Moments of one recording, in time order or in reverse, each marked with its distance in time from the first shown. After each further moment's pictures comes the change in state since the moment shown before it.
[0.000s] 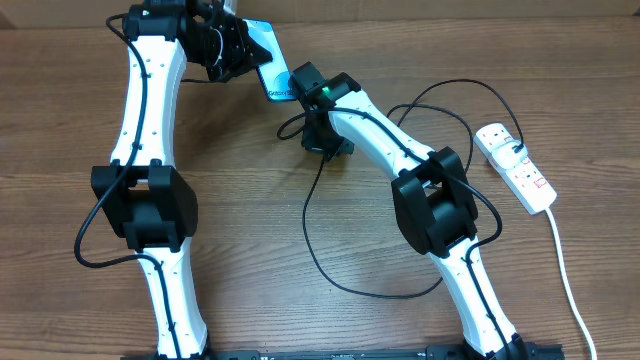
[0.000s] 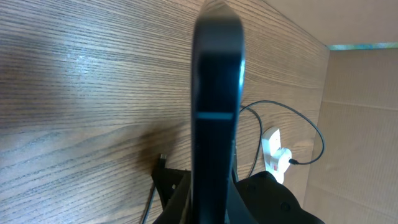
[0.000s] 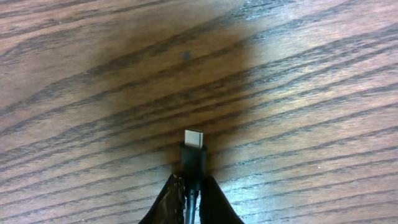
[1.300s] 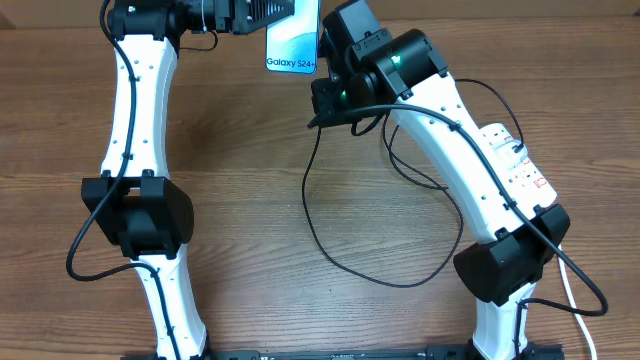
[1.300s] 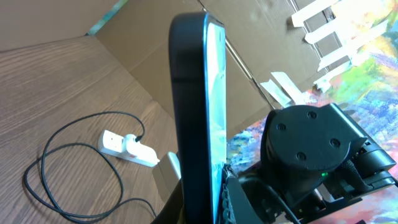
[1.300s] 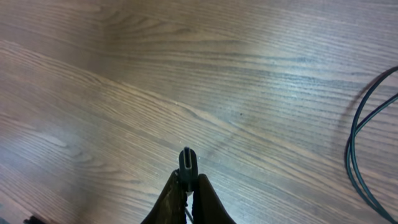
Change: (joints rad) left arm 0.010 -0.054 0.021 0.443 0.863 0.131; right arm -0.023 -0.445 0.068 -0.193 -0.259 -0.446
